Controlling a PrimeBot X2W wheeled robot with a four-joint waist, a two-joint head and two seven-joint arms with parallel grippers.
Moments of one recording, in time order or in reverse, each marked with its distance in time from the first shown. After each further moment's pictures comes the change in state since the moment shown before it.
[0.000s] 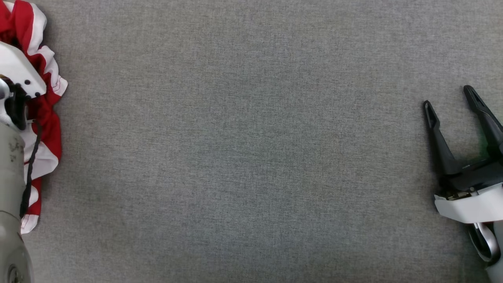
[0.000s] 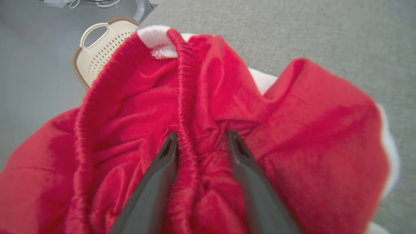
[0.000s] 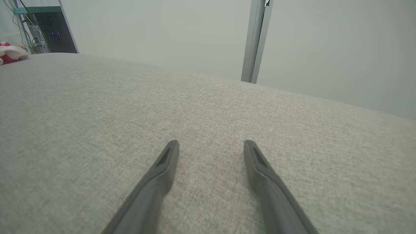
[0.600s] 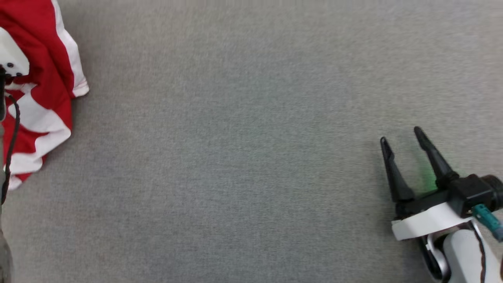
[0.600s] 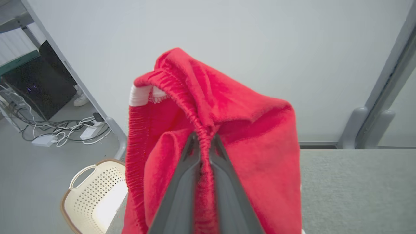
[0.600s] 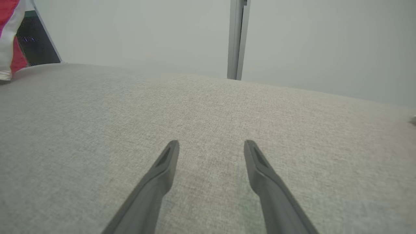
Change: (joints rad) left arm -0.028 0.054 -0.119 -0.088 0.056 -0.139 -0.322; right arm 0.018 0.146 0.061 0.156 0.010 -0.006 0.020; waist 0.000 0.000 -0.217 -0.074
